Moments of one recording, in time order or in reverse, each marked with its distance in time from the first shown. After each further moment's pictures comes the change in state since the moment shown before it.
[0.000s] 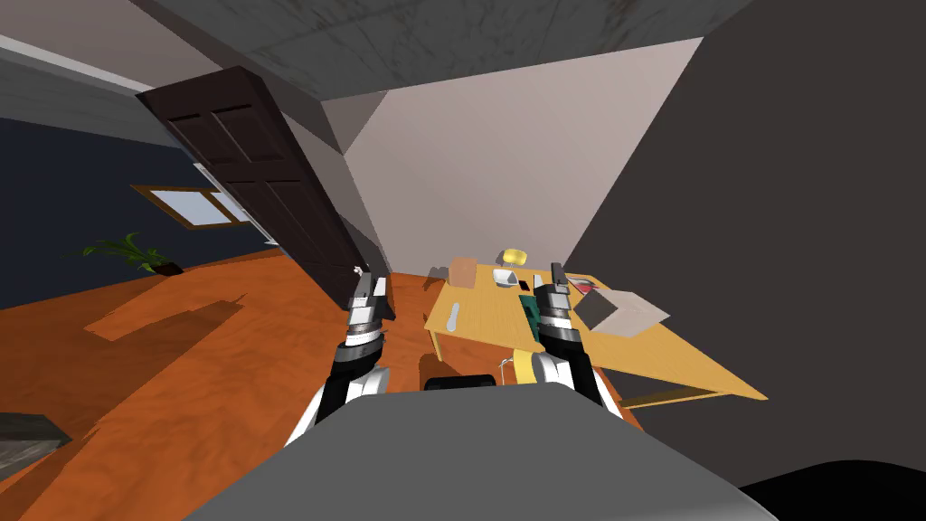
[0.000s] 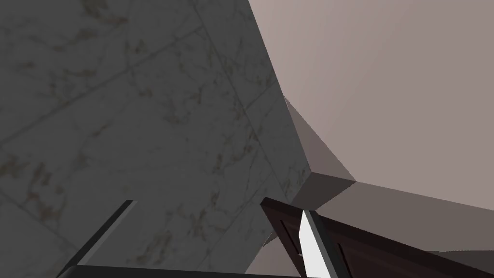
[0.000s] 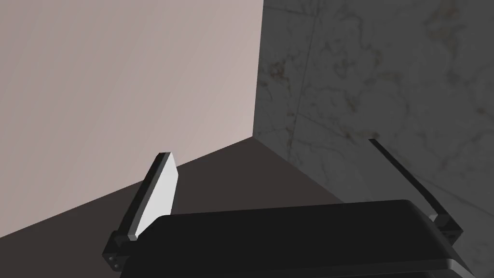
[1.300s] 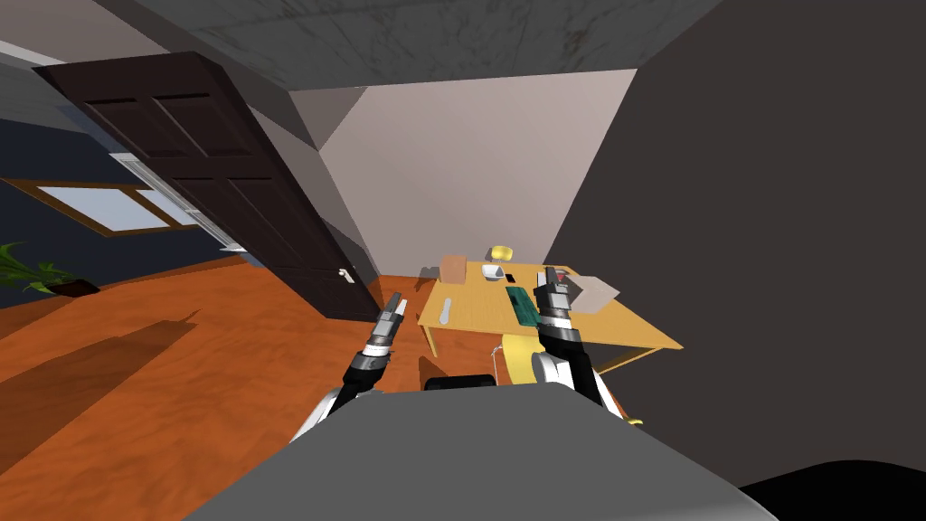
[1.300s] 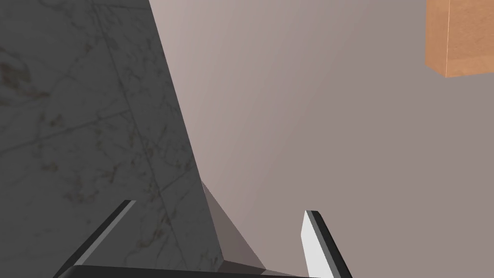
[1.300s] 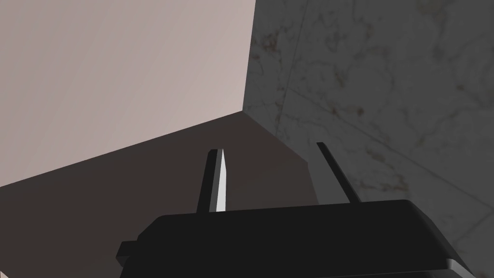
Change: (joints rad) left arm 0.034 0.193 -0.068 0.188 -0.075 0.054 0.210; right arm 0.000 0.000 0.000 0.000 0.000 0.000 0.000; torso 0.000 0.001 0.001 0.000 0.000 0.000
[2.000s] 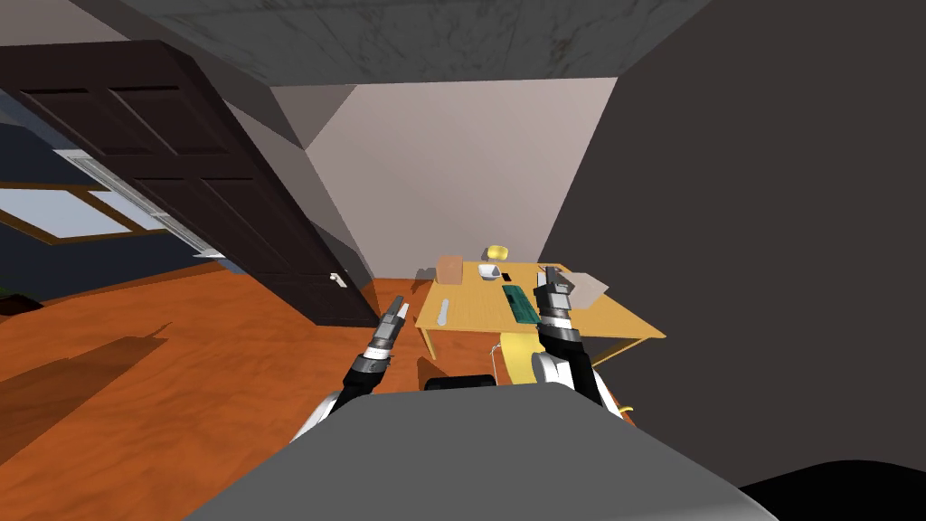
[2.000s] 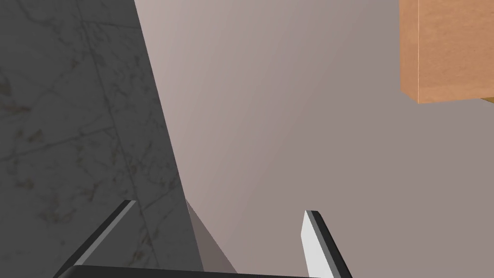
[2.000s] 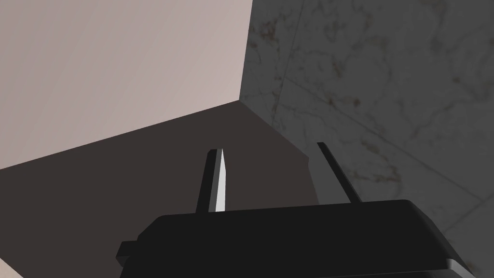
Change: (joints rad) left arm 0.013 0.034 -0.020 0.014 0.008 0.023 0.015; right arm 0.000 0.000 0.000 0.000 0.000 0.000 0.000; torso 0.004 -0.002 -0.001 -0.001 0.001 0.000
